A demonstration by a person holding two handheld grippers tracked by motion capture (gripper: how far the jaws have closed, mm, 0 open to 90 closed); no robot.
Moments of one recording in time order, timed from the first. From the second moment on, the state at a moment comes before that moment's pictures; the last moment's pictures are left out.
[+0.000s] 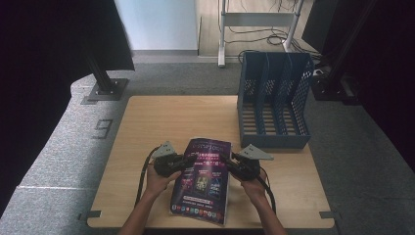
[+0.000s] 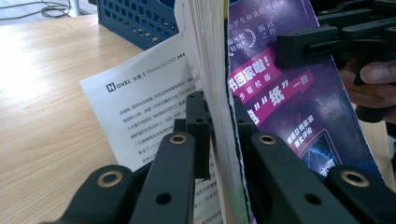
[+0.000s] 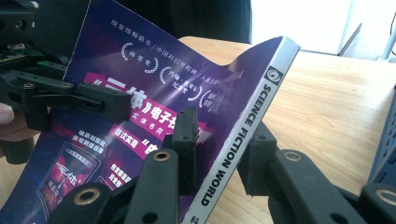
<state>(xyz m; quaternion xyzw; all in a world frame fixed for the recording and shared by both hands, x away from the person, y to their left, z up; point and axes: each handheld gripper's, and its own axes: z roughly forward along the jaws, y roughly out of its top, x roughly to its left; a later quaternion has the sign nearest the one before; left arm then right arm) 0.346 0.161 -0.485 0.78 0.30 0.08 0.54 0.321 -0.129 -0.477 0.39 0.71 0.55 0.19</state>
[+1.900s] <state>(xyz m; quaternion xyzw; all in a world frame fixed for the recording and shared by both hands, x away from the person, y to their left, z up) 0.342 0.154 -0.421 0.77 0.23 0.17 0.57 0.303 -0.135 -0.412 0.29 0.69 0.60 0.29</state>
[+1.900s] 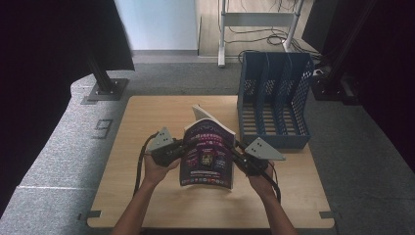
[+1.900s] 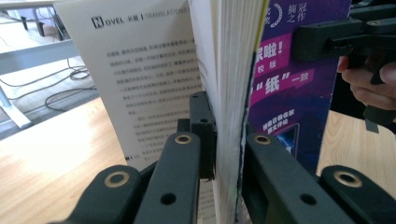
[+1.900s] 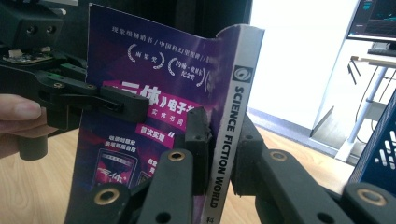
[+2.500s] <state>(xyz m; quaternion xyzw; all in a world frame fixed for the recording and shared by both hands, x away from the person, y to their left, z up) 0.338 0.160 -0.431 0.76 0.22 0.14 0.59 0.290 -0.145 -0.422 0.27 0.70 0.61 0.25</state>
